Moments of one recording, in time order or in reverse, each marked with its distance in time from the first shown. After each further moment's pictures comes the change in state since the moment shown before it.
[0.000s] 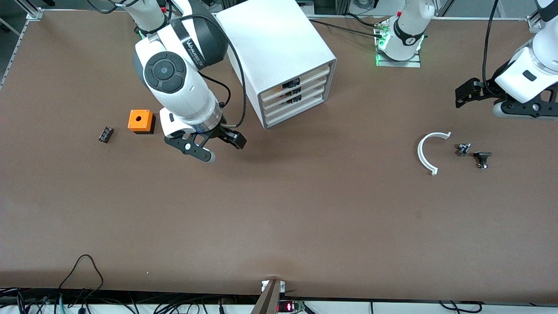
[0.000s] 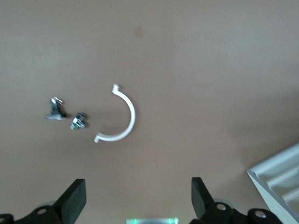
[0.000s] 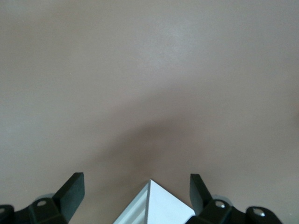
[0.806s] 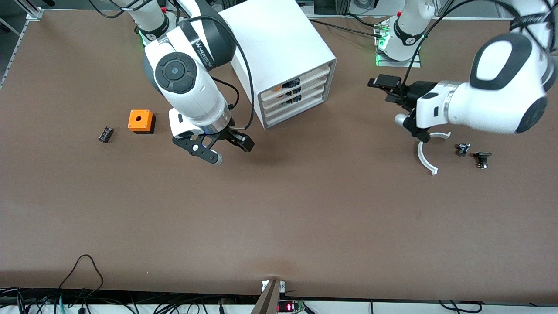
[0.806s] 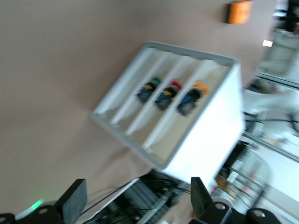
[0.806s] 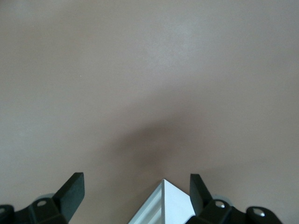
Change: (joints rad) left arm -0.031 0.252 -0.039 -0.046 -0.721 -0.156 0.269; right arm 0.022 0.046 0.000 0.064 0.000 0.000 0.062
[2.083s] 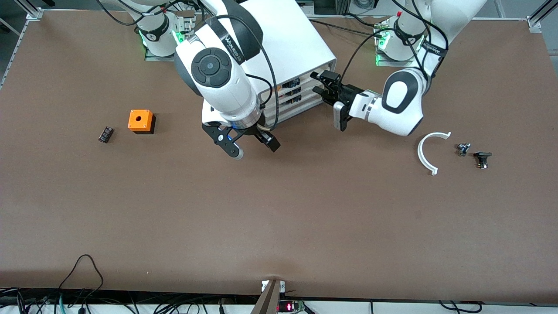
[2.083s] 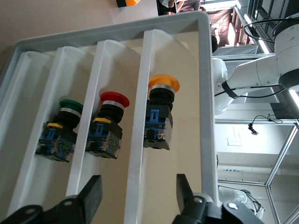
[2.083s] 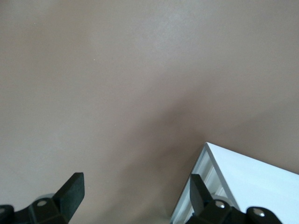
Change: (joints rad) left arm -0.002 0.082 -0.253 -0.495 -0.455 0.363 0.681; right arm 0.085 0.105 0.001 0.150 0.063 0.001 0.346
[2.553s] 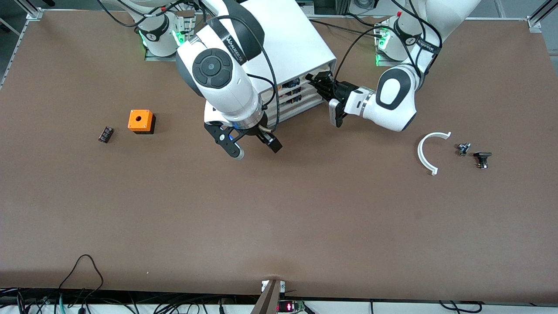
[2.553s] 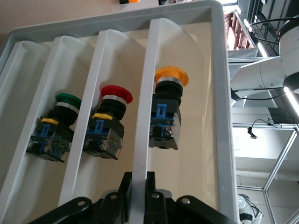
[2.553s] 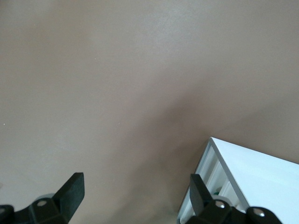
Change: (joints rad) left arm 0.003 0.000 -0.022 -0.028 -0.025 0.025 0.019; right arm 0.000 0.012 0.004 0.022 0.007 0.000 0.040
